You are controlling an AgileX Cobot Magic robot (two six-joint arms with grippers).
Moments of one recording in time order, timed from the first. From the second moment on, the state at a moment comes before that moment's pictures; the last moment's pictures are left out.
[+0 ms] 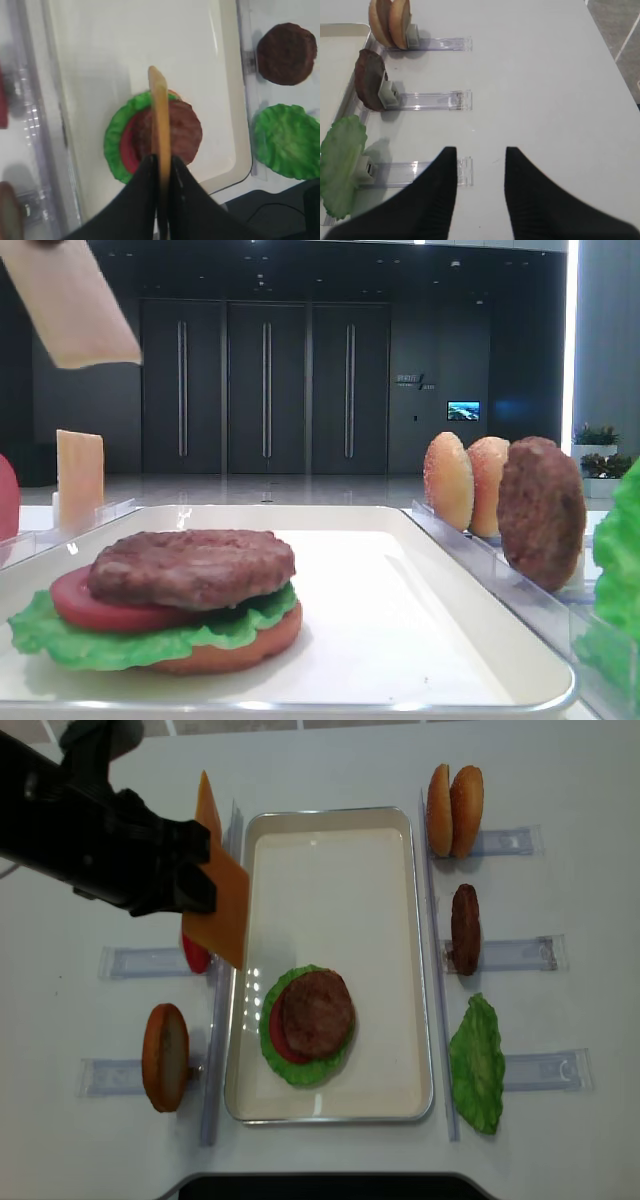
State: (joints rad) left arm -0.35 1.29 -1.03 -0.37 0.95 -0.12; right arm -0.04 -0.01 -0.51 0.09 1.13 -0.09
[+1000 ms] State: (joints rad) left arm -0.60 1.44 -0.79 -0.77 0.58 0.26; right arm -0.04 -0.01 -0.51 0.09 1.13 -0.09
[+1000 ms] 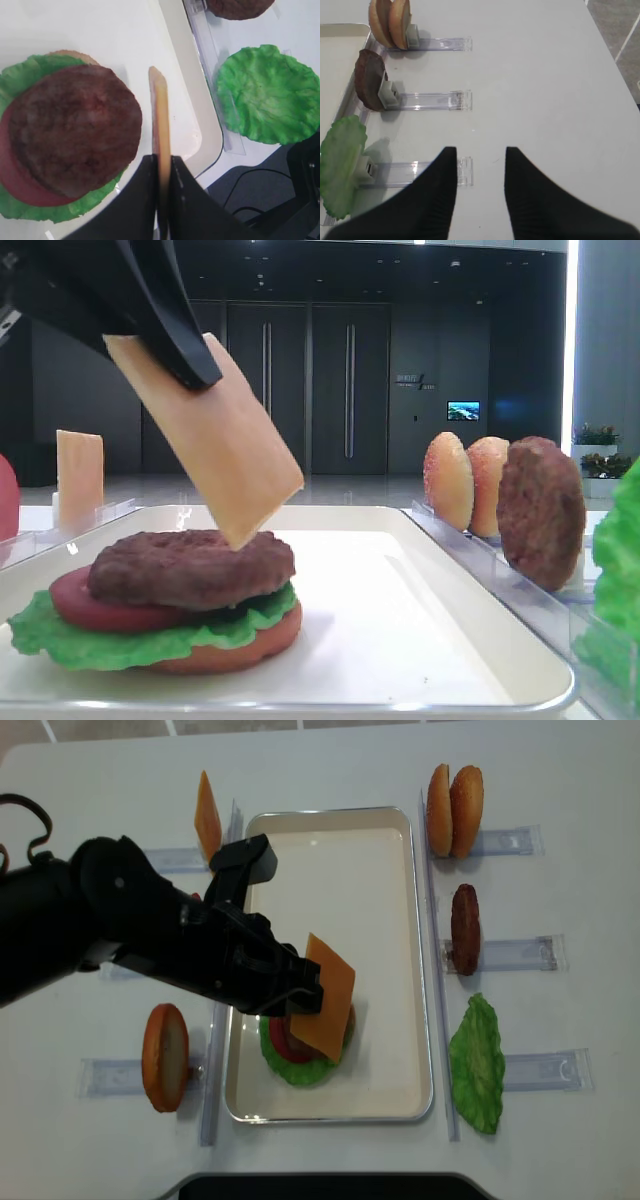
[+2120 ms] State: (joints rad) left arm -0.54 1.53 -0.78 -0.90 0.58 0.40; right arm -0.04 -0.01 -0.51 0.09 1.13 -0.09
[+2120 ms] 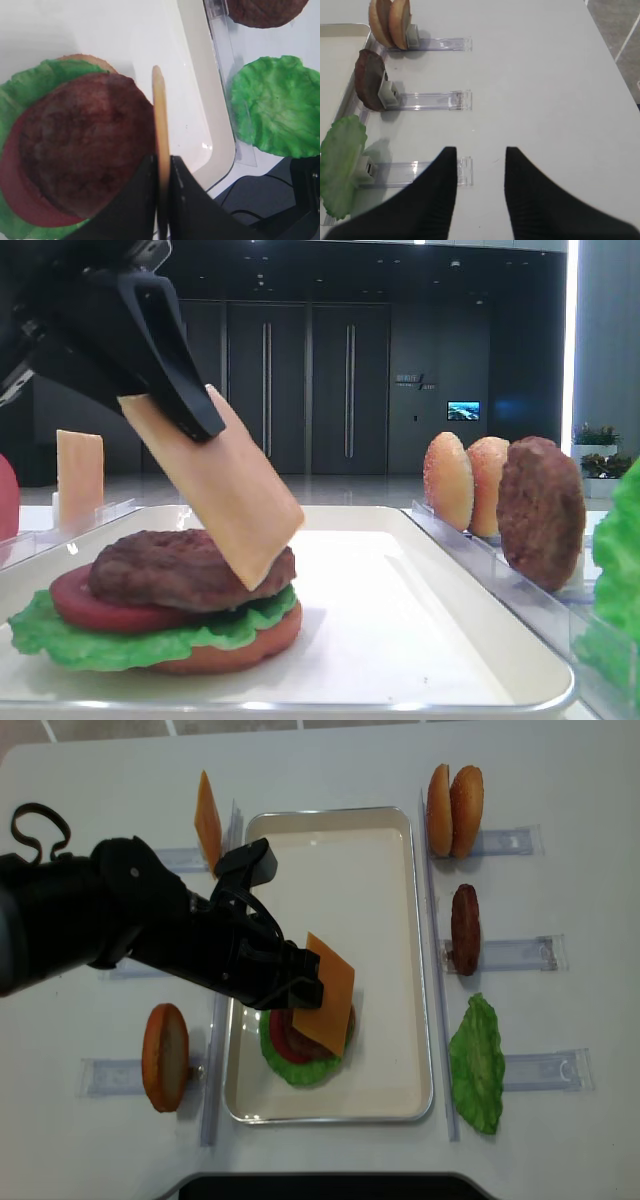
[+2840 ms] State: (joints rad) left arm -0.53 1.47 -0.78 -0.59 0.62 0.14; right arm -0.04 -0.01 -0.51 0.09 1.13 -0.09
